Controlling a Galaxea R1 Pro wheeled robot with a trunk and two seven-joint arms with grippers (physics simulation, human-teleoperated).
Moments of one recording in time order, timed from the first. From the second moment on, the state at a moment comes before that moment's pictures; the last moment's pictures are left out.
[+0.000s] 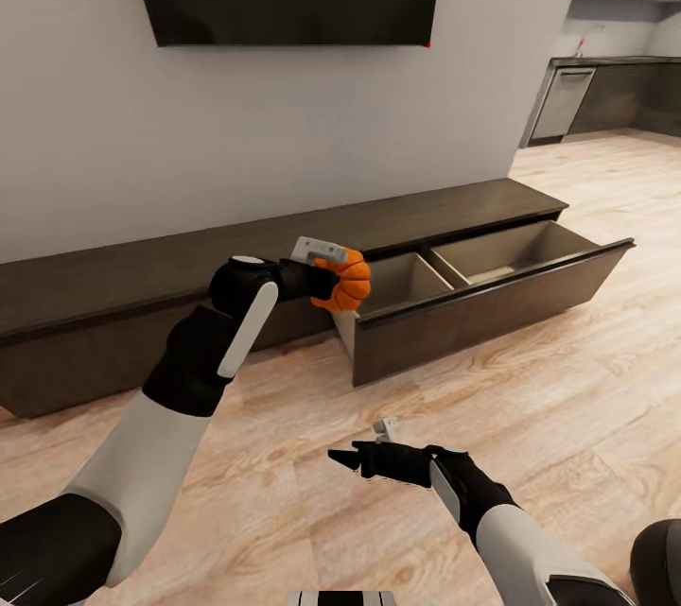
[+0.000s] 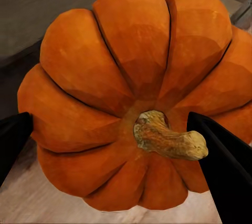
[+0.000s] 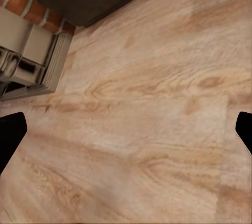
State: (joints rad) left arm -1.01 -0.08 -0.40 -1.40 0.30 1.03 0.03; right arm -0.72 0.10 -0.10 -0.36 0.05 0.19 0.95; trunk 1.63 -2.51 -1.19
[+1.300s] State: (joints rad) left arm -1.01 -0.08 -0.42 -1.38 0.32 1.03 -0.10; right arm -0.72 0.10 -0.11 -0.36 0.01 0.18 0.89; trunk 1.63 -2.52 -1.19
